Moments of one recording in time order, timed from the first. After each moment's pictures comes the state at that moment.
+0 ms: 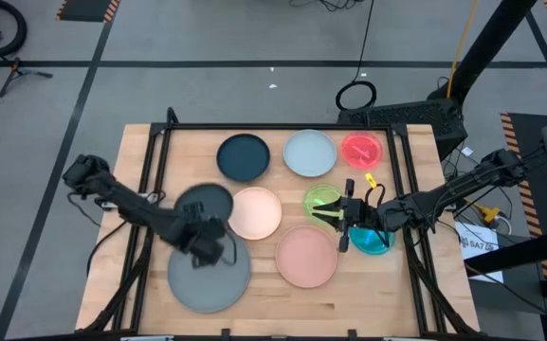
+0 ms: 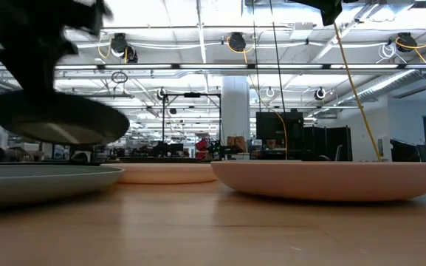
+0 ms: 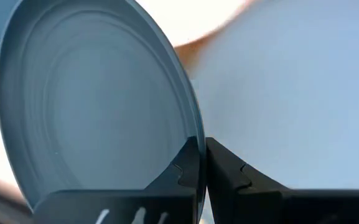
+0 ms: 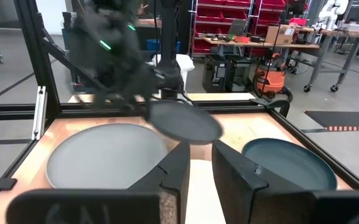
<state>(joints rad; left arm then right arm) -0.49 1.50 1.10 -1.16 -0.25 -0.68 0.39 1.05 0.61 0.29 0.55 0.06</state>
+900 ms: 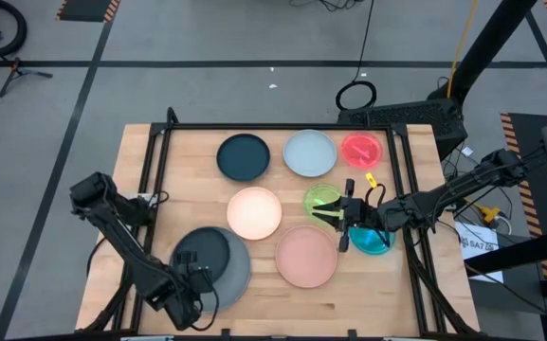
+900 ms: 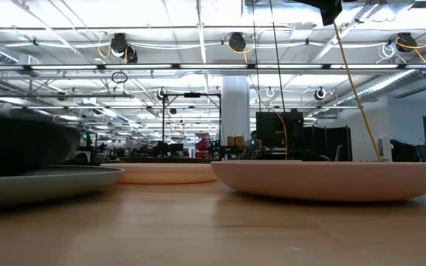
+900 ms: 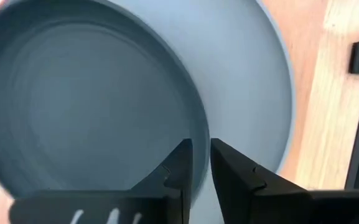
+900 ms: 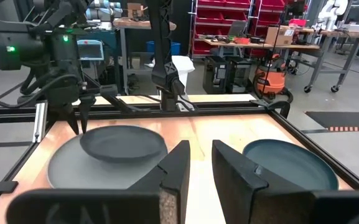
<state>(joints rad) -0.88 1.69 1.23 -0.99 -0.20 -0.98 0.39 1.05 0.61 0.30 0.55 0.07</state>
